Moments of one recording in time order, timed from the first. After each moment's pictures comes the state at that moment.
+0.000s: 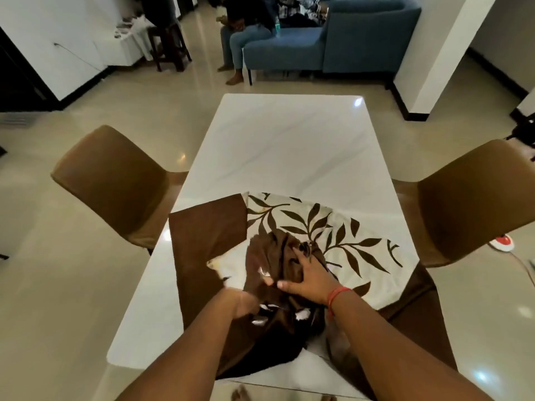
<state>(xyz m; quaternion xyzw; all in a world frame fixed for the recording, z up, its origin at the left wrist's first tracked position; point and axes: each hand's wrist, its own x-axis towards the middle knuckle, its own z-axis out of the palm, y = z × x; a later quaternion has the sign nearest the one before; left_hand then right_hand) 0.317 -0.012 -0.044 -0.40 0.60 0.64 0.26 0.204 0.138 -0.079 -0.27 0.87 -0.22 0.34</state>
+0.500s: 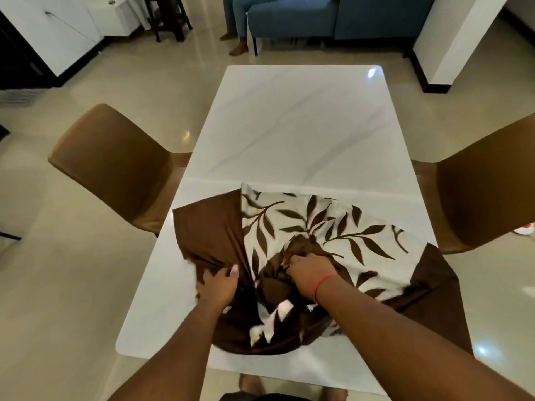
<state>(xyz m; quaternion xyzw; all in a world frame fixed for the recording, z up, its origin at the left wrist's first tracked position) 0.351 -0.076 -0.103 -0.53 0.75 0.36 0.20 0.212 0.093 -0.083 -0.49 0.83 0.13 0.23</state>
